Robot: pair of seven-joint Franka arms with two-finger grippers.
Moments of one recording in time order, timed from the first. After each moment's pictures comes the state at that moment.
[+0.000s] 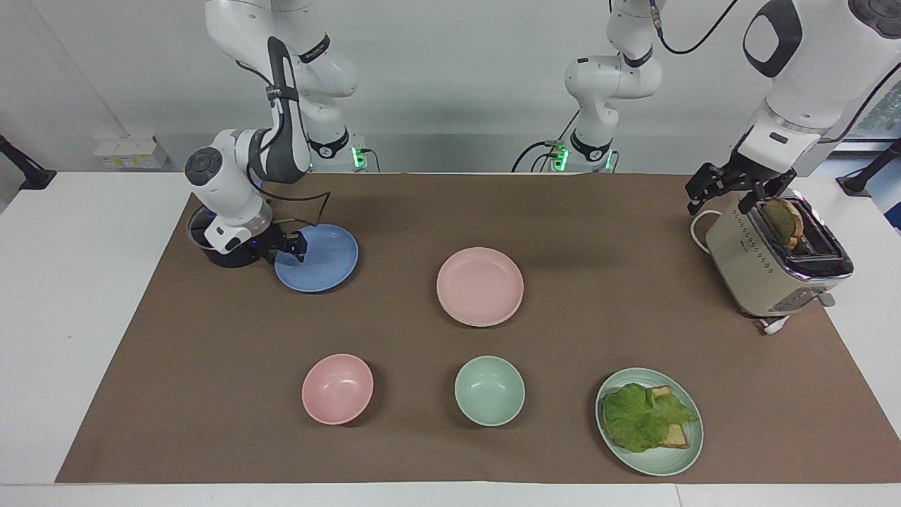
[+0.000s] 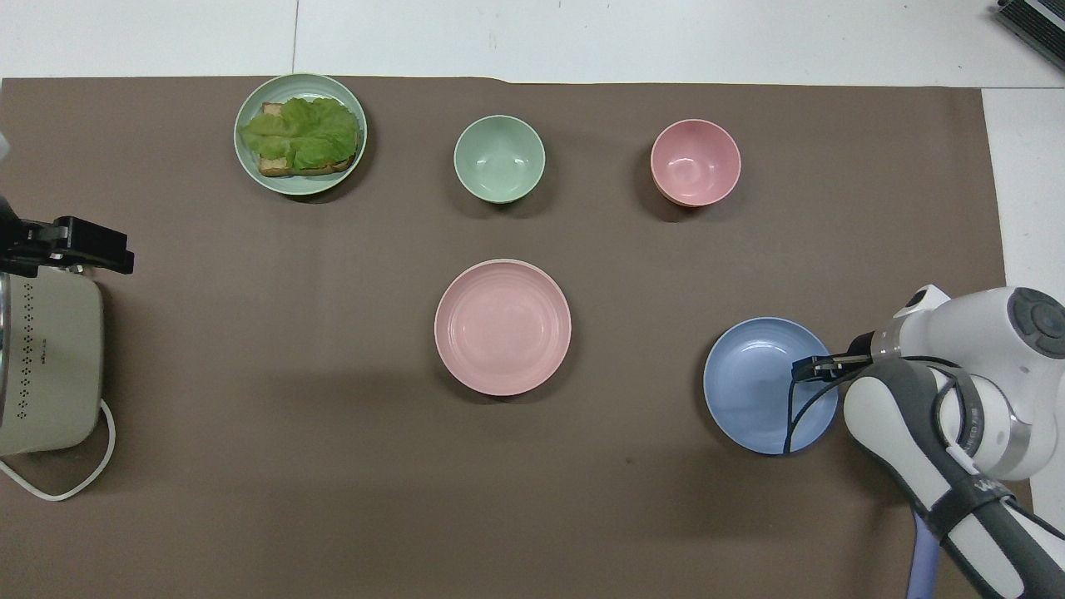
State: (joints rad) left arm -0.08 0.03 0.05 -1.58 -0.02 1.60 0.00; right arm -0.24 0.03 0.13 -2.36 0.11 2.27 -0.21
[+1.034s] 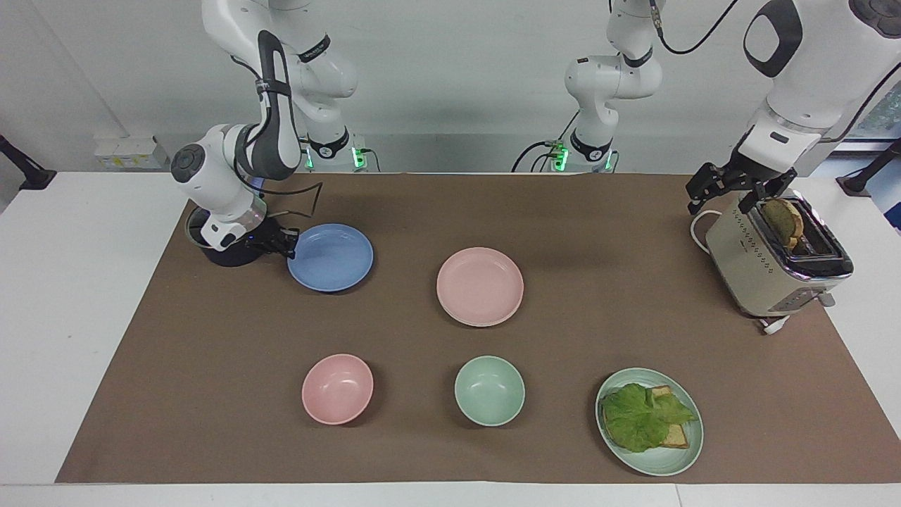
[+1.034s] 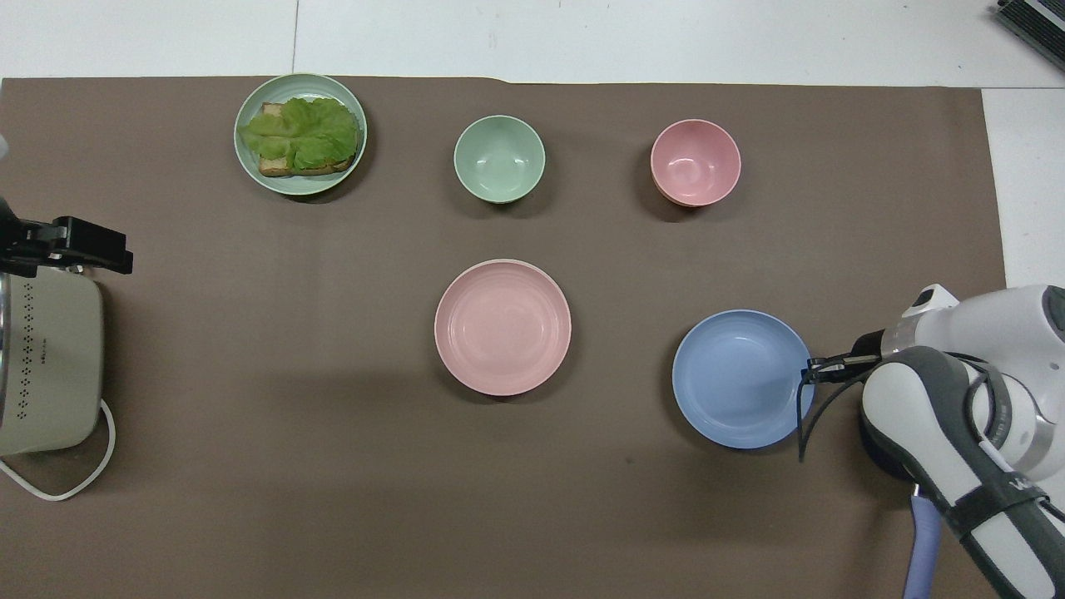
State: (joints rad) left arm -0.07 0.03 0.05 -1.58 -0.02 1.60 0.00; right arm -0.21 0.00 0.15 -2.32 0.28 2.19 -0.28
